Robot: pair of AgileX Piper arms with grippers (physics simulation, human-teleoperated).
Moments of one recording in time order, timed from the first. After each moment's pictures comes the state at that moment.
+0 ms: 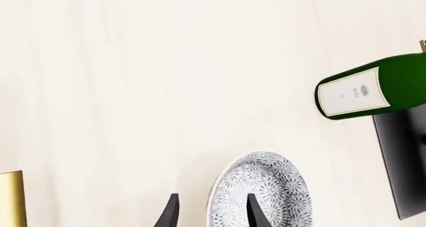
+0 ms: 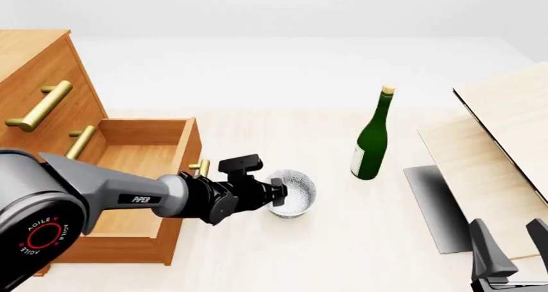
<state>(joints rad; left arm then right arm) -0.64 2.00 -1.01 -0.15 -0.60 0.00 0.01 0.00 0.00 0.00</state>
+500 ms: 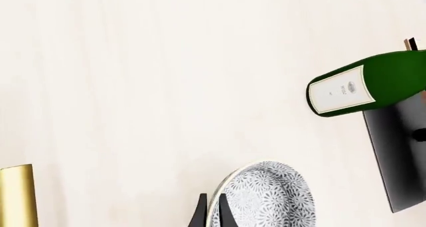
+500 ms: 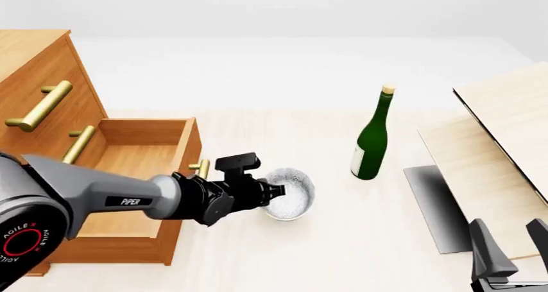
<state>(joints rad) -0.64 1.95 -0.97 -0.17 -0.59 0.00 0.01 0.00 0.00 0.00</state>
